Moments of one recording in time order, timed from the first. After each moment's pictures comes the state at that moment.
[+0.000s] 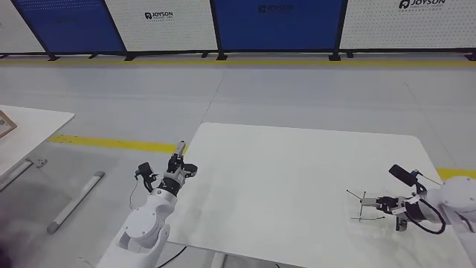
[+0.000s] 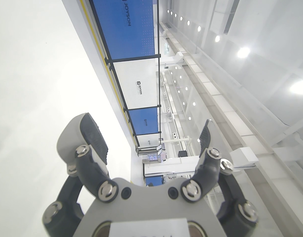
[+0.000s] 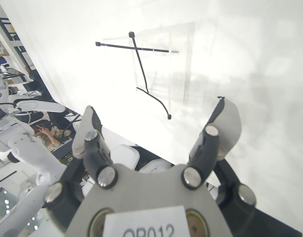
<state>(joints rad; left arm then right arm) 1.73 -1.15 -1.60 -1.80 -0.42 0.00 0.00 -0.98 -0.85 1.11 -1.37 -0.25 0.34 1.35</state>
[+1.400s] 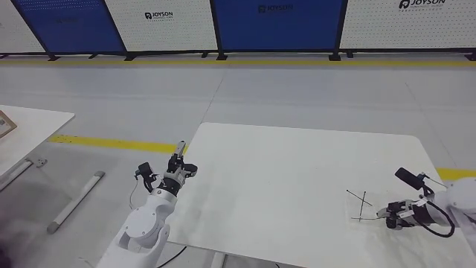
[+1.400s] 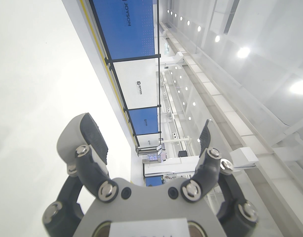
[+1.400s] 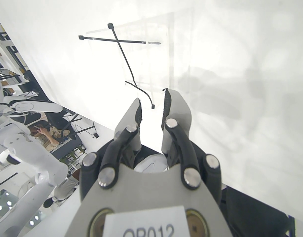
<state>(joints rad) 1.73 -1.15 -1.60 -1.80 -0.42 0.00 0.00 -0.99 -0.82 1.12 -1.36 -0.25 0.34 1.39</state>
